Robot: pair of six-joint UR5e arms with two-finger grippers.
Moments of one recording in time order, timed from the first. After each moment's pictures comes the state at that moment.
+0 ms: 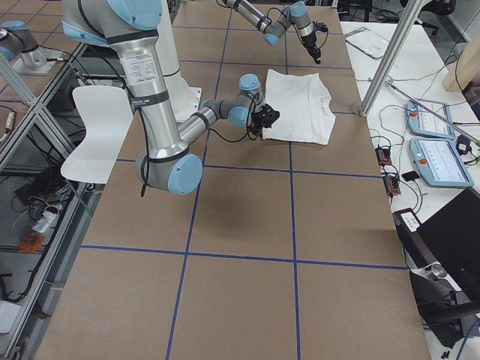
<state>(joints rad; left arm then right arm) -0.92 -2.23 -1.09 -2.42 -1.81 -1.42 0.55 -1.21 1.73 -1.19 1.73 2.01</state>
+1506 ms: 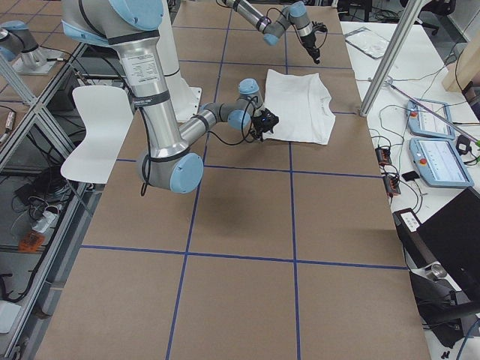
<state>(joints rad) -0.92 -2.22 -1.10 -2.42 -1.81 -1.42 0.54 -1.19 1.68 -1.18 1.67 2.12</state>
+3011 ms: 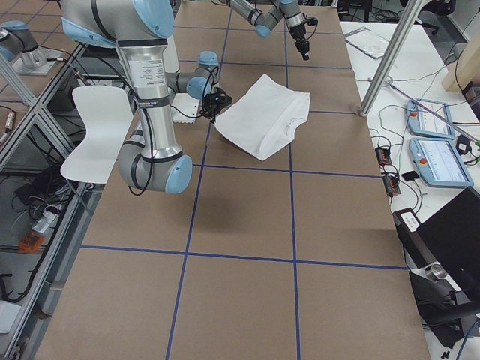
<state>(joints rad) -0.89 -2.10 -1.43 -2.40 -1.98 -1.59 0.19 -1.31 2.18 -1.75 1.80 2.15</state>
